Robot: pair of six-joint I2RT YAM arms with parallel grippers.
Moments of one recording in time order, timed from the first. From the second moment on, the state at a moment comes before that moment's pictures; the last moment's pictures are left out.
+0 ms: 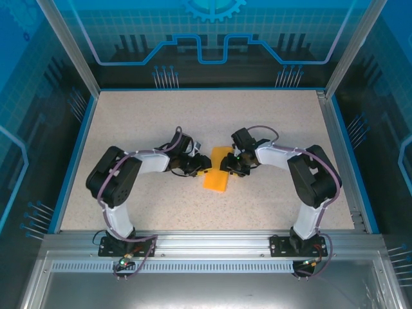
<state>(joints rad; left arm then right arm) -0.46 1.80 0.90 -0.04 0.59 -0.87 0.50 1.82 1.05 -0.46 -0.32 0.74</state>
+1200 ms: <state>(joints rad) -0.42 1.48 0.80 -0.25 0.25 -0.87 0.52 1.88 1.17 -0.62 -0.25 0.74</state>
